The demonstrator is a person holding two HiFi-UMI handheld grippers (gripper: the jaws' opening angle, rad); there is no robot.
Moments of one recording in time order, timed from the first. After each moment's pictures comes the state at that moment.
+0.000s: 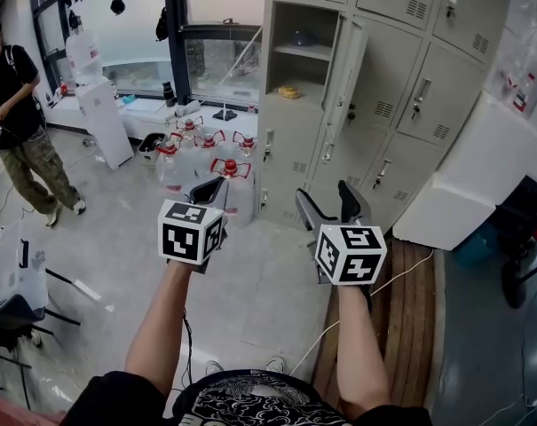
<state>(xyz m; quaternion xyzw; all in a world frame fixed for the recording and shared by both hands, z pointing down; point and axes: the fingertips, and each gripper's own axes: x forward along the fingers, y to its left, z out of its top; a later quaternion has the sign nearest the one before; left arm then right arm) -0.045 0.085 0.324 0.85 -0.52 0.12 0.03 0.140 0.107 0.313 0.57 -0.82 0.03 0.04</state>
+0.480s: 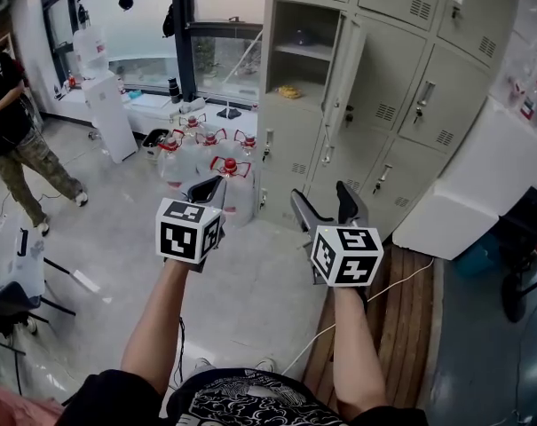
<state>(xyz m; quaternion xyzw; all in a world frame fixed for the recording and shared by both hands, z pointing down) -0.018 0.080 0.328 0.83 -0.54 0.13 0.03 0.164 0.095 0.318 0.55 -0.83 0.03 0.03</state>
